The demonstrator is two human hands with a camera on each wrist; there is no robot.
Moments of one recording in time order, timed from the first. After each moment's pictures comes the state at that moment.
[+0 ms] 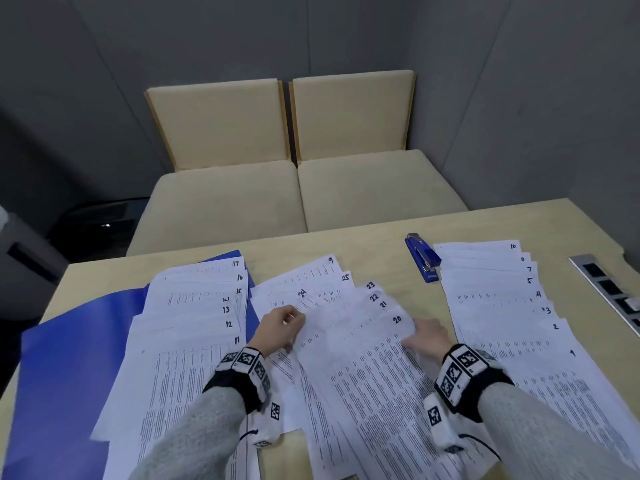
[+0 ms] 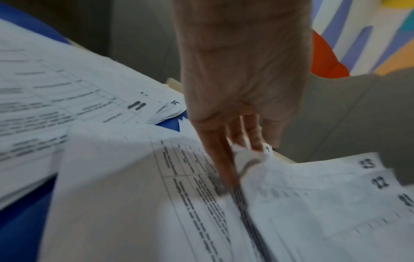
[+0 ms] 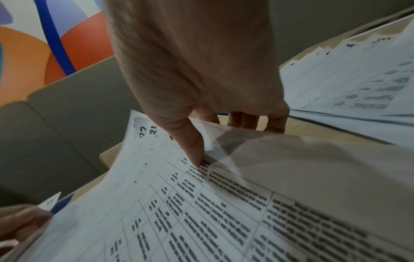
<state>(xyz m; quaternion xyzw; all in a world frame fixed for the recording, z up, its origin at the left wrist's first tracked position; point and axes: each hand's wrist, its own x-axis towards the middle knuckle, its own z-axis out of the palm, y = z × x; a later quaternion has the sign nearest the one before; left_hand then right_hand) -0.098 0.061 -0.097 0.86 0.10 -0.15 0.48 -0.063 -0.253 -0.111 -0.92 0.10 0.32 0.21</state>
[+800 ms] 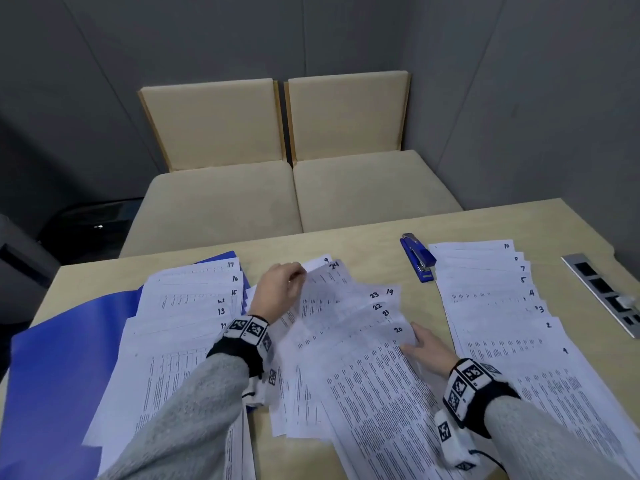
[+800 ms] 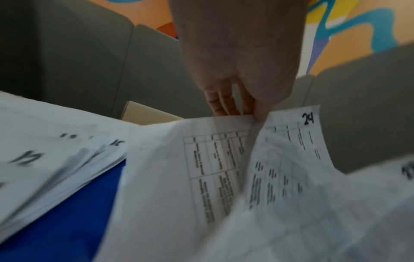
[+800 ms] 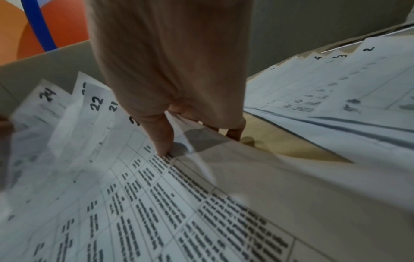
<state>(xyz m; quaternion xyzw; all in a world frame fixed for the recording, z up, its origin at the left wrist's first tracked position) -0.050 0.051 -0.053 0.95 -0.07 0.08 0.30 -0.098 -0.261 -0.087 -0.86 0.05 0.30 0.41</state>
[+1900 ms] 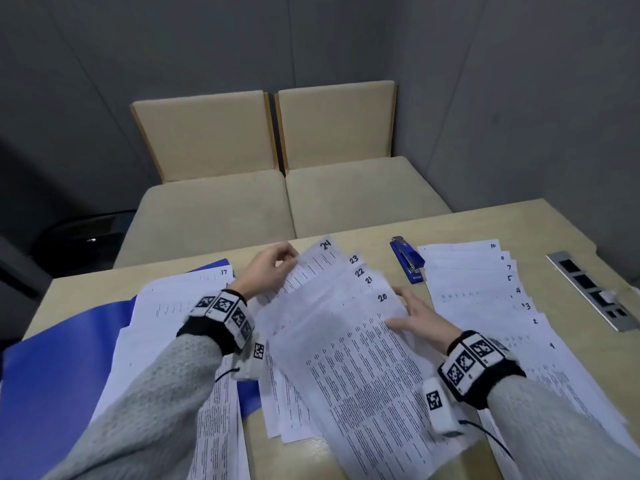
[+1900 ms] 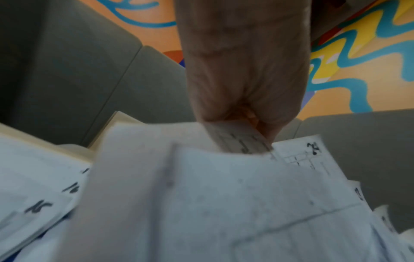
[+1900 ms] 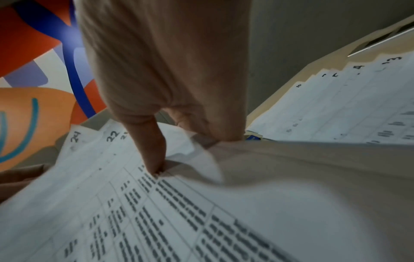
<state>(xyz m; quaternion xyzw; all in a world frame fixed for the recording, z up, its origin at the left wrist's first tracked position) -0.029 0.054 0.008 0.91 -0.05 -0.05 0.42 -0.084 -0.243 -0.011 -0.69 0.08 0.30 0.66</state>
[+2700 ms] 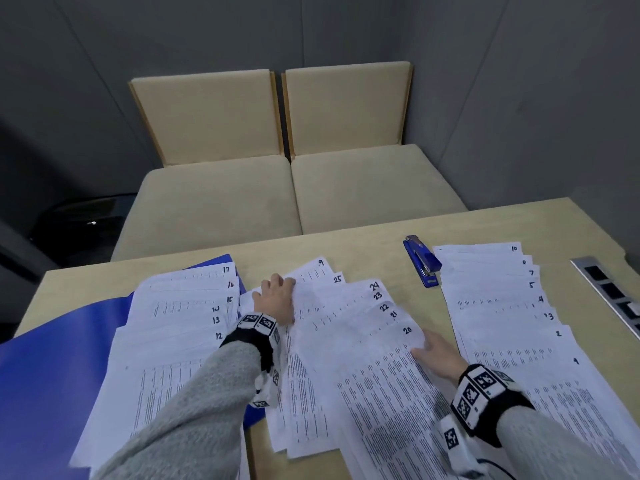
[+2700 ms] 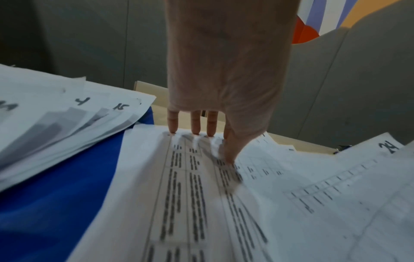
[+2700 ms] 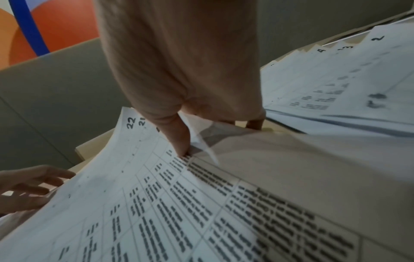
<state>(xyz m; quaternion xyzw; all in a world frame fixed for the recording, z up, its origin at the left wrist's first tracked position) -0.018 0.054 -0.109 0.98 0.04 -0.16 0.07 -0.080 -0.260 -0.081 -0.88 0.12 0.32 0.34</state>
